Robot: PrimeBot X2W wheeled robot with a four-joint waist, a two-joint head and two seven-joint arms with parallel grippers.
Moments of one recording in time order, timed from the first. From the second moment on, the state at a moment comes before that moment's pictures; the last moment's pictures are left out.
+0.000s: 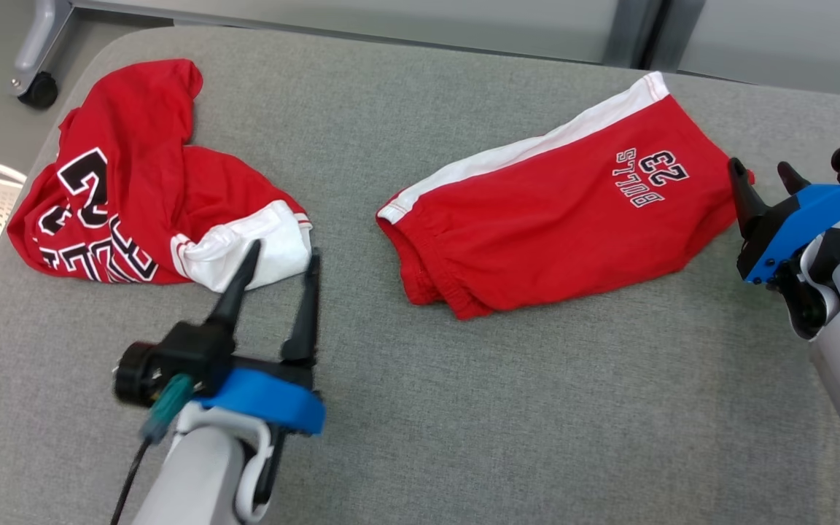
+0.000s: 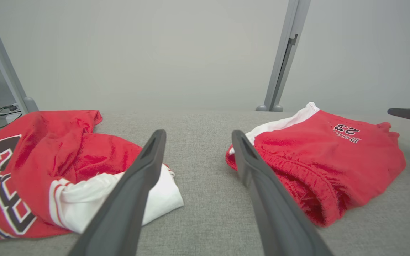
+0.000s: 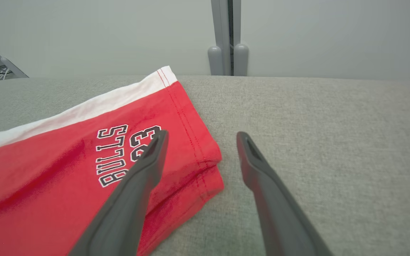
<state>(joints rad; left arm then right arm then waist) -0.32 0.13 -0.32 0.33 -0.29 -0.06 -0.26 -0.95 -0.34 0.42 1.19 0.67 0.13 -0.14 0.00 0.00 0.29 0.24</state>
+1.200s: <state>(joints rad) -0.06 0.05 -0.07 0.22 -0.09 -0.03 -0.26 -0.75 -0.29 0.41 1.14 0.89 0.13 -0.16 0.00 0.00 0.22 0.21</state>
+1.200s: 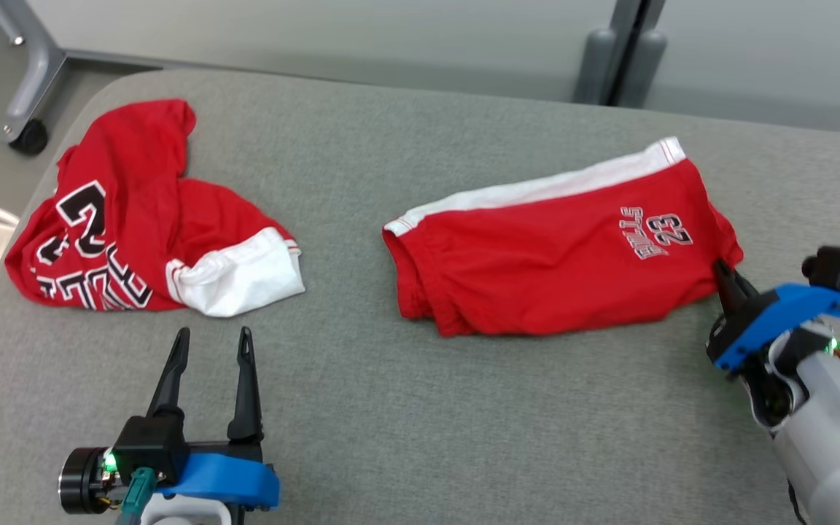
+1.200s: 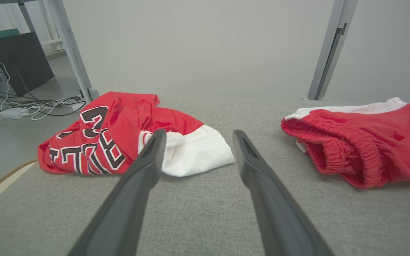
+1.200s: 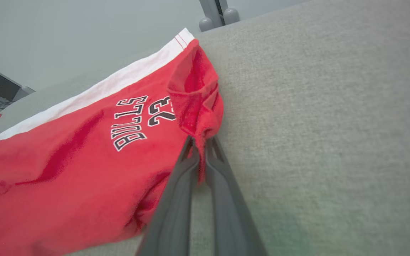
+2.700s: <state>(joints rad) 0.02 0.05 -0.02 0.22 -0.06 -0.04 -0.26 -0.41 -0.24 0.58 0.52 0.93 0.13 -0.20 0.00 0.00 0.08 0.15</state>
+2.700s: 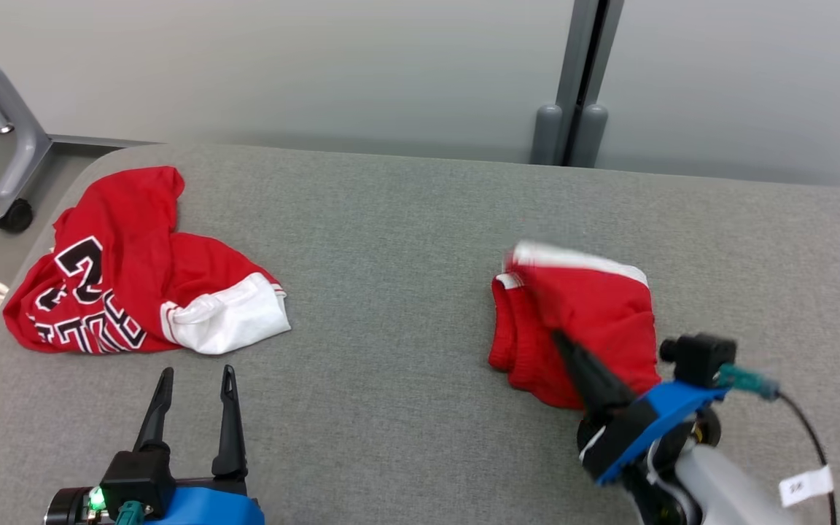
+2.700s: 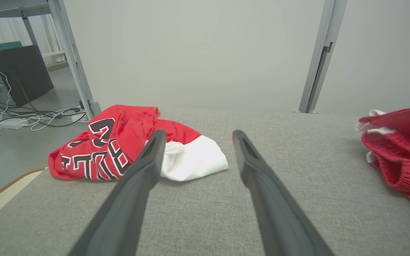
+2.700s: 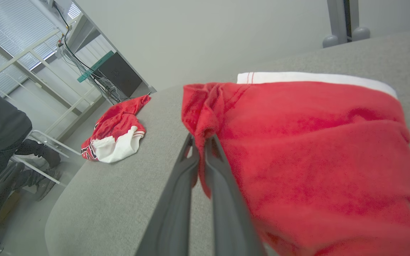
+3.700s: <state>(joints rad) 0.00 0.05 -0.03 0.22 -0.05 -0.05 -0.26 -0.44 -0.19 0.48 0.71 0.62 0.13 -0.26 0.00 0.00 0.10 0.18</state>
